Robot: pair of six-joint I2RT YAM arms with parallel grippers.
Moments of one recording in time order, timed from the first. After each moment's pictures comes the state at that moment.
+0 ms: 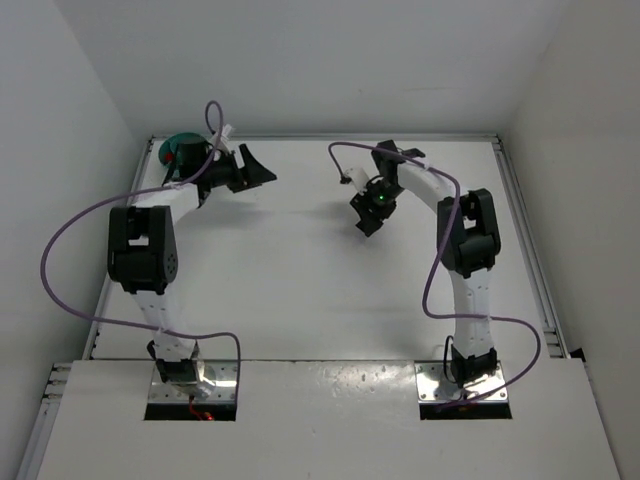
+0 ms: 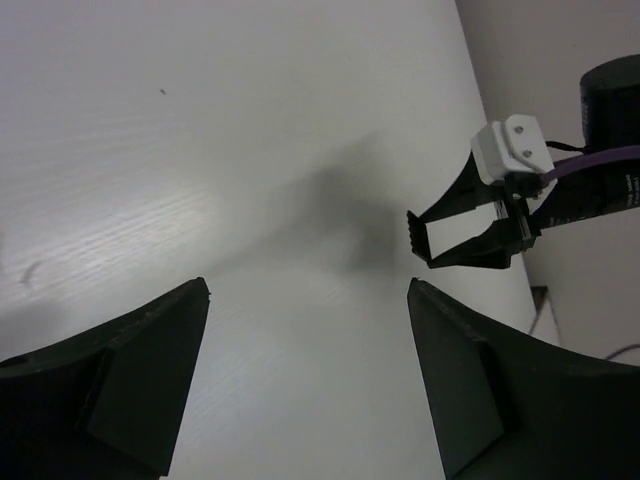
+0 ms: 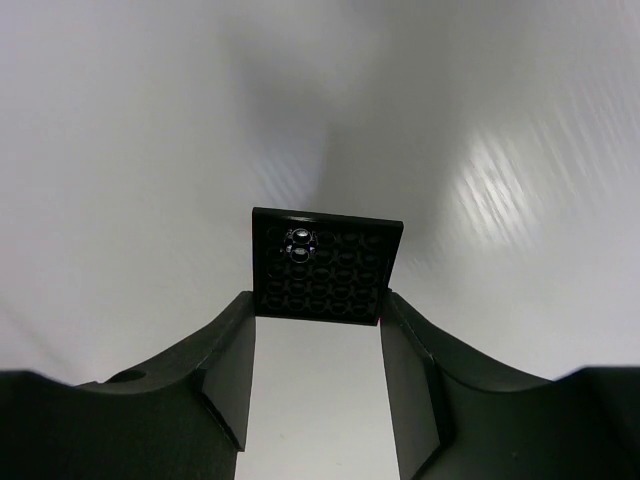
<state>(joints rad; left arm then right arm) 0.03 1.90 1.29 0.13 0.82 -0.45 0.28 2.22 1.74 -0.93 -0.36 -0.63</state>
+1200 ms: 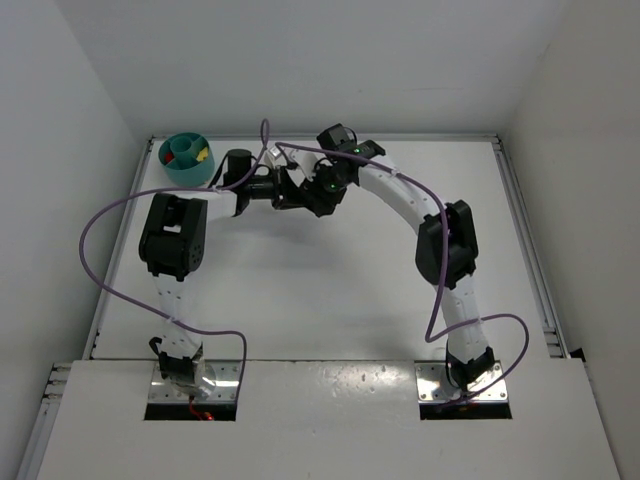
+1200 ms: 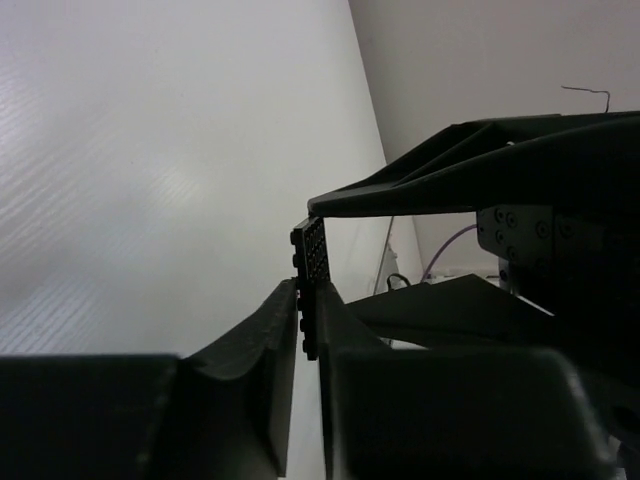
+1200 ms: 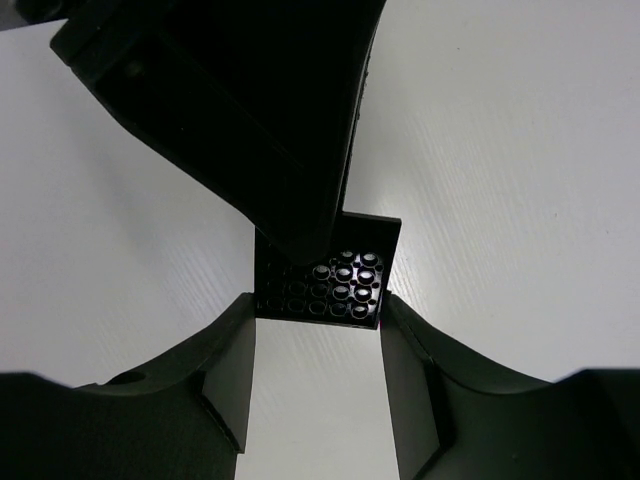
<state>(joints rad) -0.18 2.11 1.33 0.32 1.11 -0.76 0.56 2.21 2.01 -0.85 -0.30 -0.52</state>
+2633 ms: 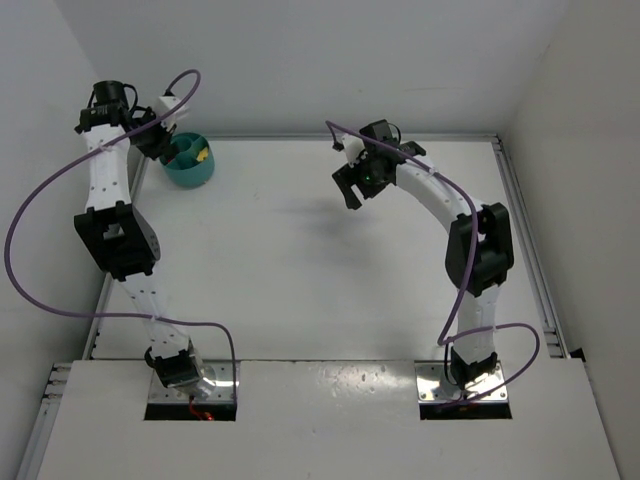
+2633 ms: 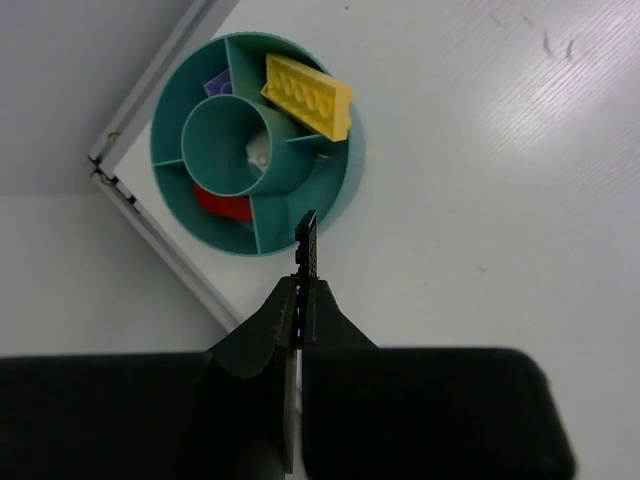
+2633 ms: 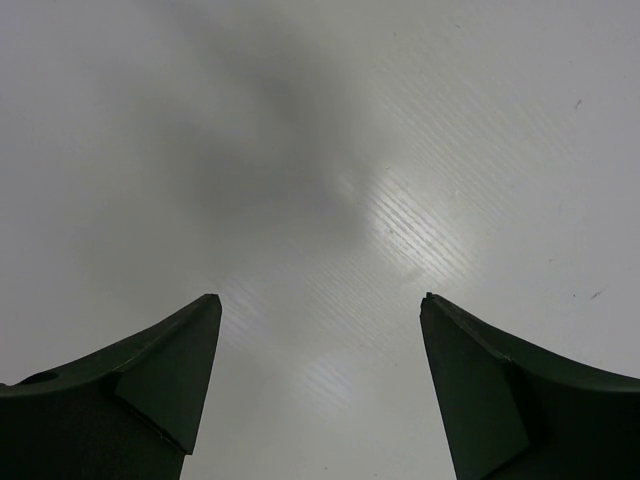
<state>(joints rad) 0.30 2.12 2.25 -1.04 0.50 0.97 0.40 2.02 1.73 -0.70 -0.14 -0.29</state>
